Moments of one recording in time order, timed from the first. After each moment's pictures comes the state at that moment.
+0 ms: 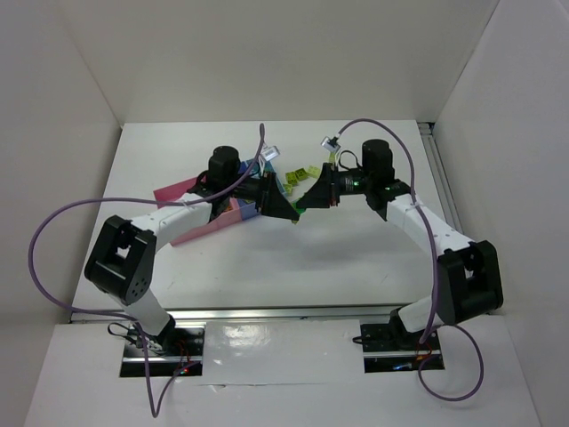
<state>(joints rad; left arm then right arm) -0.44 1.65 1.08 0.31 1.18 -0.66 0.29 1.43 1.01 0.06 -1.19 0.49</state>
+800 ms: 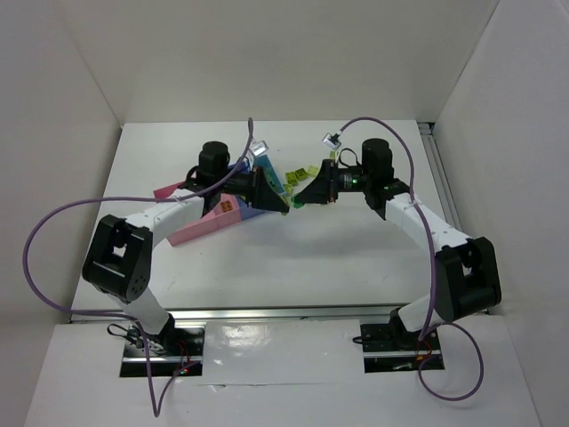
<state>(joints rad) -0.39 1.65 1.10 0.26 1.23 -0.61 0.29 1.45 1.01 0.13 -1.14 0.53</state>
